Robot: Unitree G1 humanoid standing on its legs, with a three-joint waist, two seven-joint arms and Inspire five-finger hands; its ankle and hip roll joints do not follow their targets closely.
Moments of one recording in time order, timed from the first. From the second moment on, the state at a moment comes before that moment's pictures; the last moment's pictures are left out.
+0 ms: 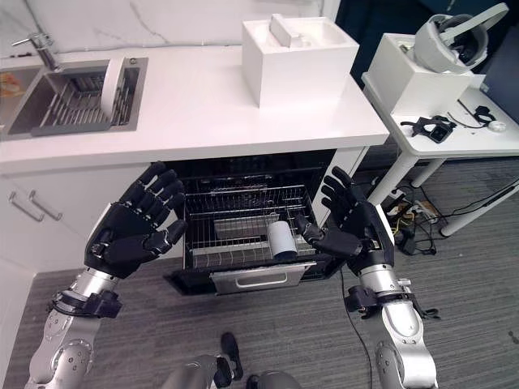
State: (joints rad) left arm 0.14 0.37 0.10 -0.23 -0.81 -0.11 -0.40; right arm 0.16 -0.35 -0.12 -0.31 0.51 -0.02 0.09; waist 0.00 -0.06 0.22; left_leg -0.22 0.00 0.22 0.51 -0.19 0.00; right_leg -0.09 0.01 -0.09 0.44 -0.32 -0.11
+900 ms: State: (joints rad) left arm 0.05 0.43 0.03 -0.14 -0.81 -0.07 -0.40; right arm 0.07 -0.29 -0.18 -0.25 0.48 -0.05 0.07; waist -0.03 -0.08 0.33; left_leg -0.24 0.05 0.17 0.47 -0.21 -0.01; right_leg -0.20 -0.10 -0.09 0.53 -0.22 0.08
